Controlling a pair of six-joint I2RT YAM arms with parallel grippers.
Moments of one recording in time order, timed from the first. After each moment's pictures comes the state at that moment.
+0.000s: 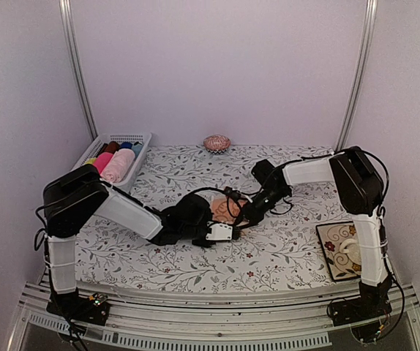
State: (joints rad) left arm -0.95 2.04 0.99 0.38 -0.08 0.97; right arm 0.57 2.25 1.55 -0.66 -0.85 -0.43
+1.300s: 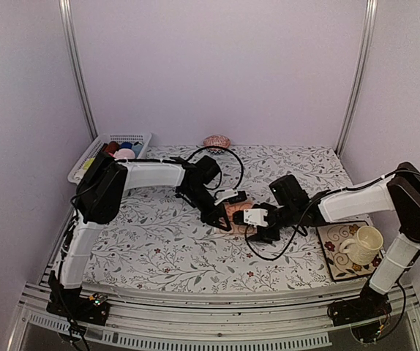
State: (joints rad) left arm -0.75 2.37 1.84 -0.73 0.69 0.54; right arm 0.74 1.68 0.84 0.01 -0.31 -0.83
